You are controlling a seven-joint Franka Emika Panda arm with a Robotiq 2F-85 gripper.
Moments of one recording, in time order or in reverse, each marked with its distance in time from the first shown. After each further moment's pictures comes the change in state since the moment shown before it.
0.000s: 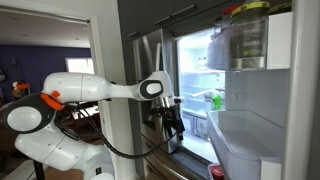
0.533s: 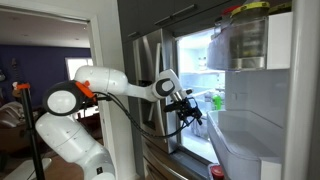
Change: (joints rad) arm 0.033 0.276 0.030 0.173 -0.133 0.326 -0.037
